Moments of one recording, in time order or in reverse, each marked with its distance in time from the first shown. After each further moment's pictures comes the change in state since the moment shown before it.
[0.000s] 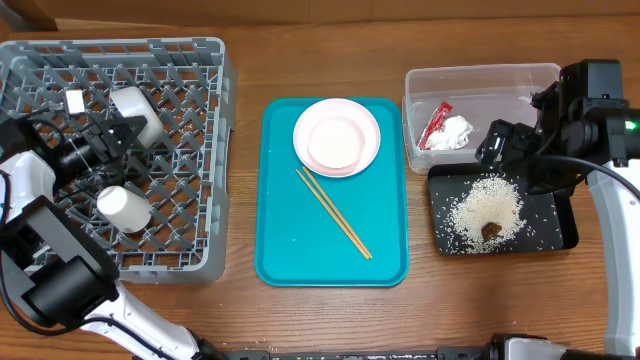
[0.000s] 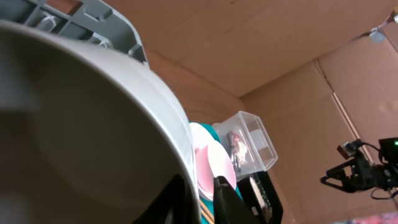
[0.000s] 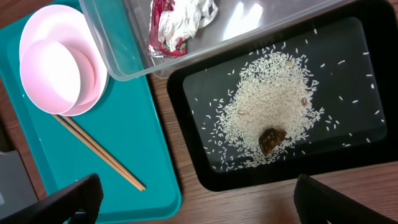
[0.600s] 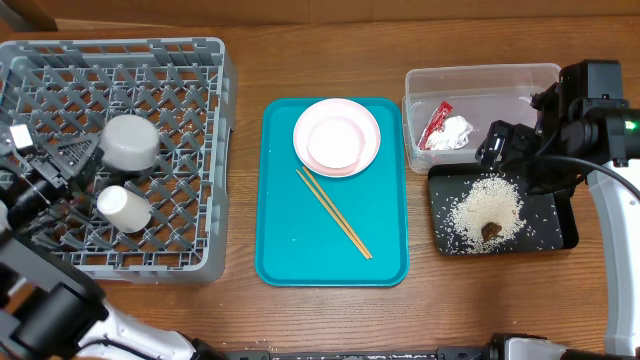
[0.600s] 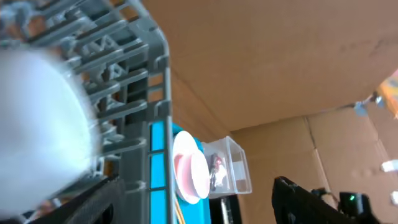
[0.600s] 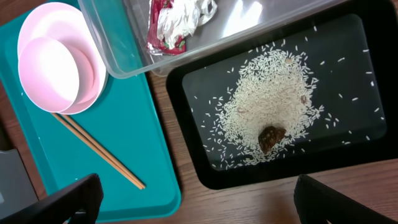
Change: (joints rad) left arm 0.208 -0.097 0.000 -0.313 -0.006 0.008; right arm 0.000 0.000 0.000 -0.006 0.000 -0.001
